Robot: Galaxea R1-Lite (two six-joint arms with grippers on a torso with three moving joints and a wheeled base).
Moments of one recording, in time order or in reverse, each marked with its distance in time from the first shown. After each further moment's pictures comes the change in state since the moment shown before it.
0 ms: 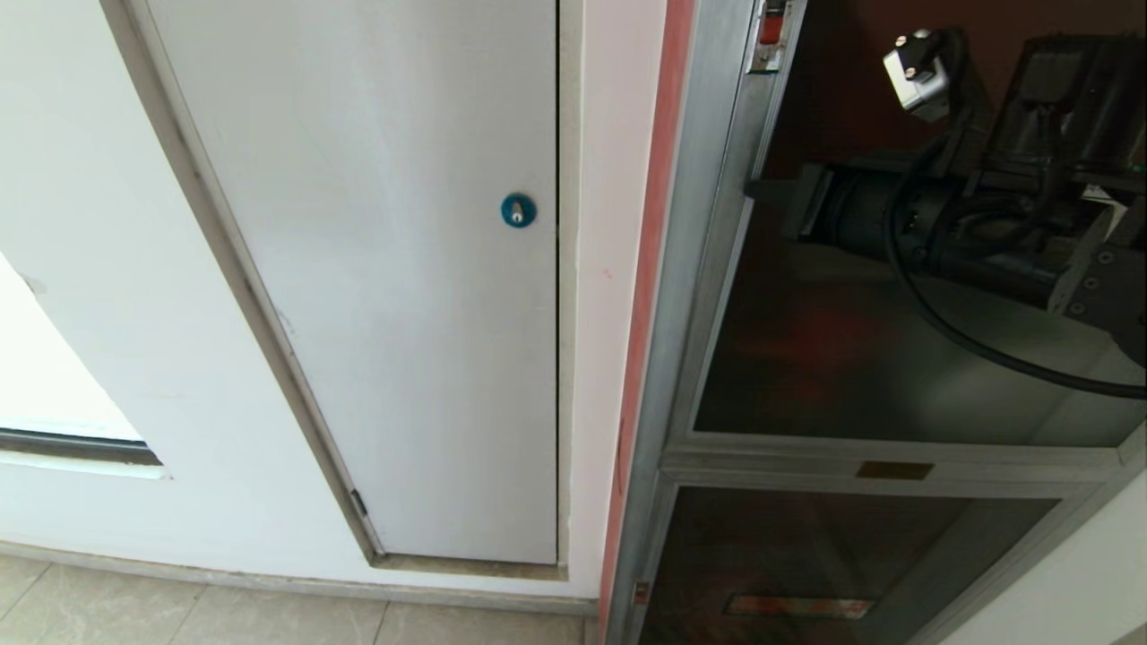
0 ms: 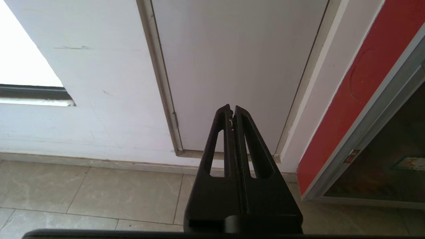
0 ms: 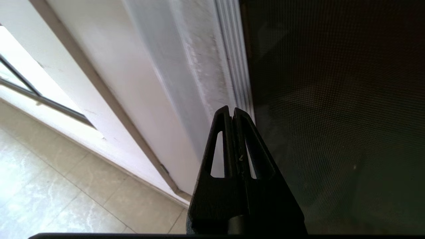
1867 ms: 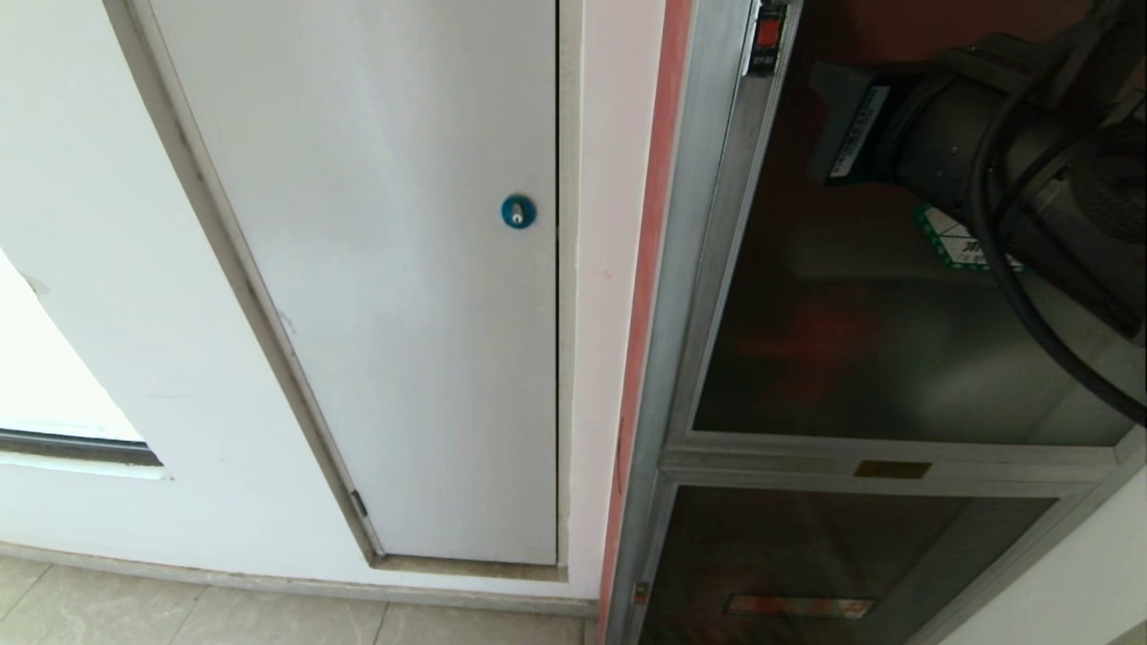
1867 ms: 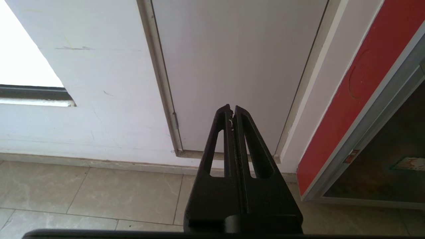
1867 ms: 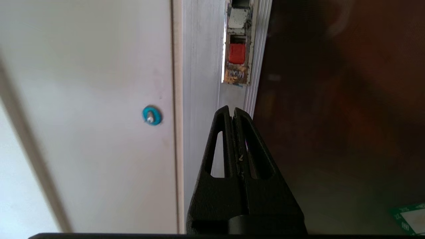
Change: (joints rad) left arm 0.000 0.000 0.000 0.000 0.000 0.000; right arm 0.309 -0.117 0.106 -0.326 -0.552 -0.413
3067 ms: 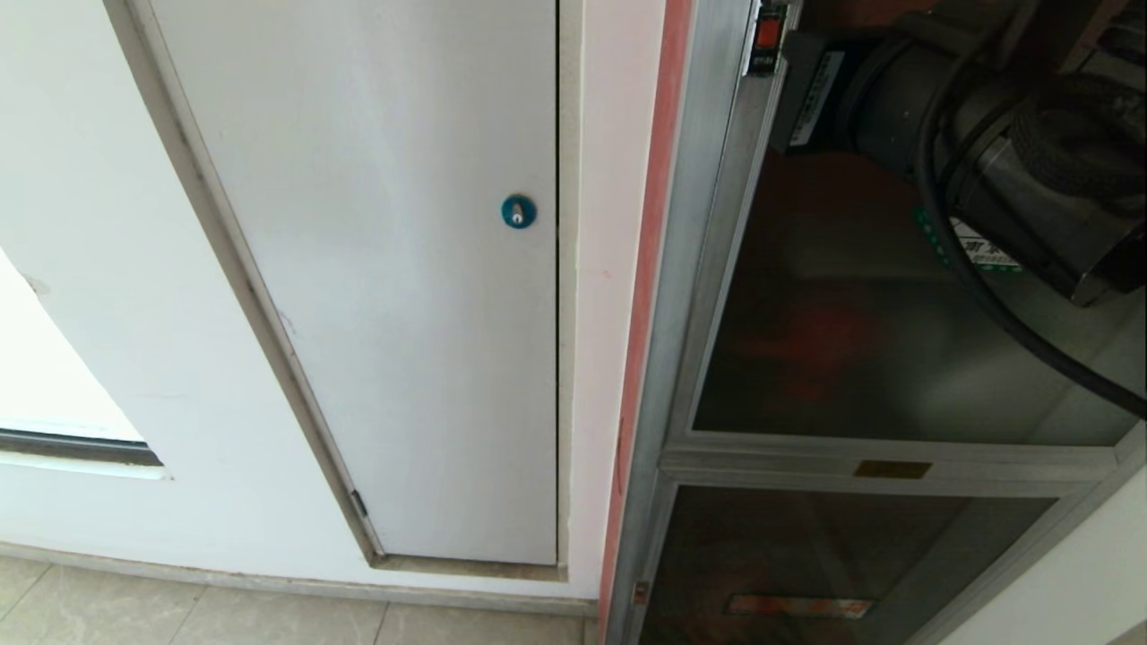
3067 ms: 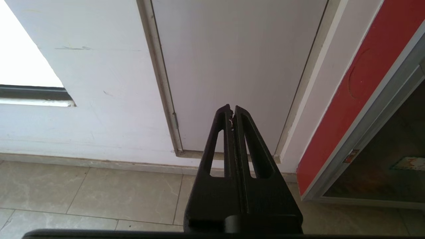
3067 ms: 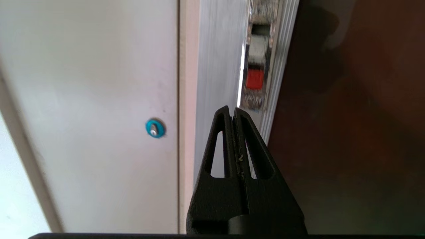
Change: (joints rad) left arm 0.000 0.000 0.000 0.000 0.000 0.000; right arm 0.024 0.057 -0.125 0.044 -0.014 -0.019
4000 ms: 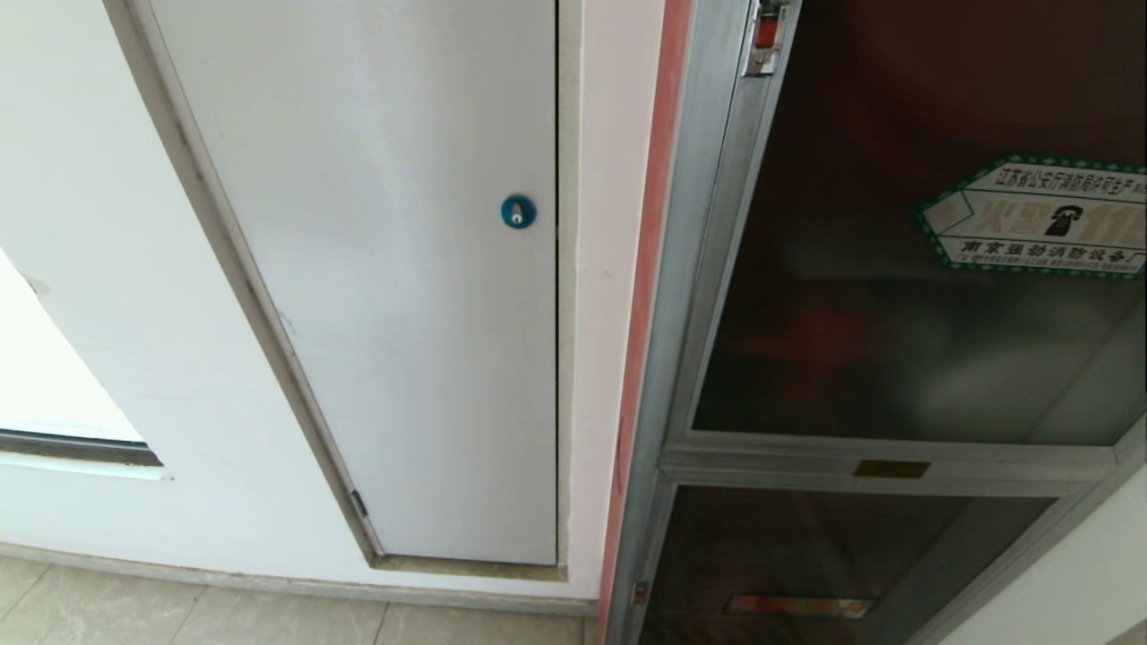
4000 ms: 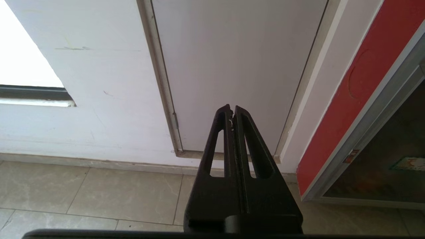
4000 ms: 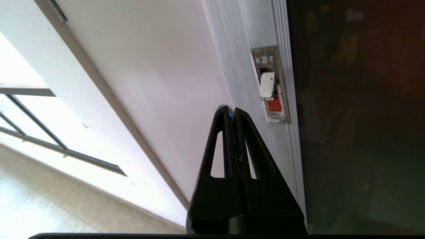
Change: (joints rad) left arm 0.000 0.000 0.000 0.000 0.000 0.000; right arm -0.070 -0.001 -0.662 0.905 0.221 0.517
